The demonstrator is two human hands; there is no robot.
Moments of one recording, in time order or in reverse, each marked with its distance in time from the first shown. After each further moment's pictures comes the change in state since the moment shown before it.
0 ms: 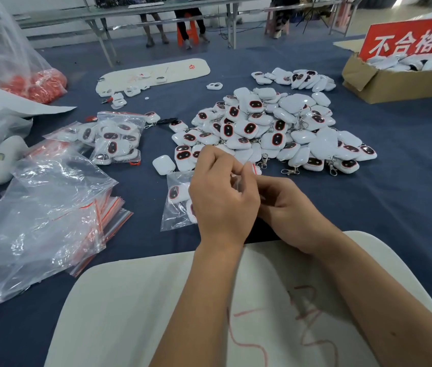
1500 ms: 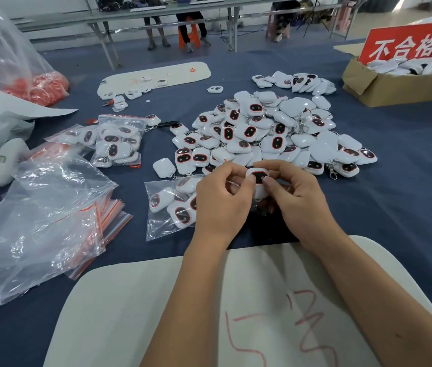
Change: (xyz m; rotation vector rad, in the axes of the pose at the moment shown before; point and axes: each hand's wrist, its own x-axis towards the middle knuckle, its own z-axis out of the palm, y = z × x) left_hand 0.007 -0.013 0.000 -0.173 -0.373 -0.358; right_hand 0.003 0.012 -0.012 -0.049 0.388 0.124
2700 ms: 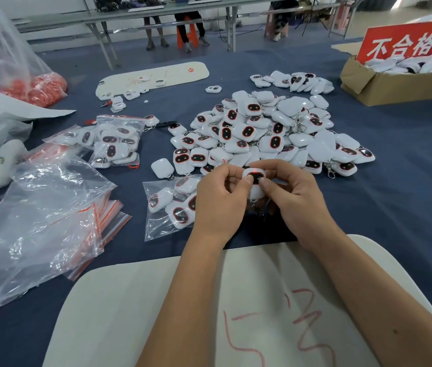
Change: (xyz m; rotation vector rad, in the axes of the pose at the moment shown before) left_hand 0.000 0.003 -0.001 -0.115 -0.080 -0.091; right_hand -0.001 -0.006 0.000 0.039 -0.023 0.021
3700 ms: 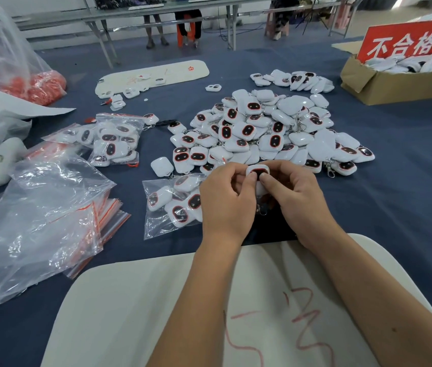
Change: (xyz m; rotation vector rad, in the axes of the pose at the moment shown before) left_hand -0.003 -0.007 0.017 0.121 0.148 0.141; right_hand 0.002 0.004 -0.001 0.027 0.045 0.028
